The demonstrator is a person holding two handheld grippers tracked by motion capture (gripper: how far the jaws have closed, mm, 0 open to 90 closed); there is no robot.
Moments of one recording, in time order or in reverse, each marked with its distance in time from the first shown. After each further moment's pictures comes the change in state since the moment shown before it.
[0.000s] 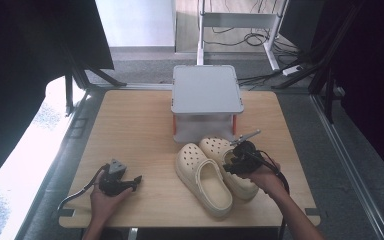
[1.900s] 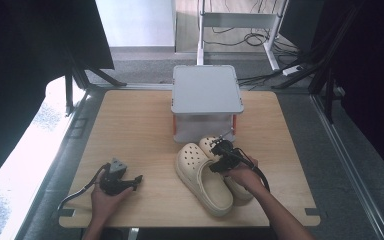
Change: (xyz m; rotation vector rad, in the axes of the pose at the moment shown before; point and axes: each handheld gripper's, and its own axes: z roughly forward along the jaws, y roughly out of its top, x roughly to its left) left arm 0.001 0.002 0.002 0.002 -0.005 0.012; right arm 0.025 0.030 0.048 0.122 -0.035 0.015
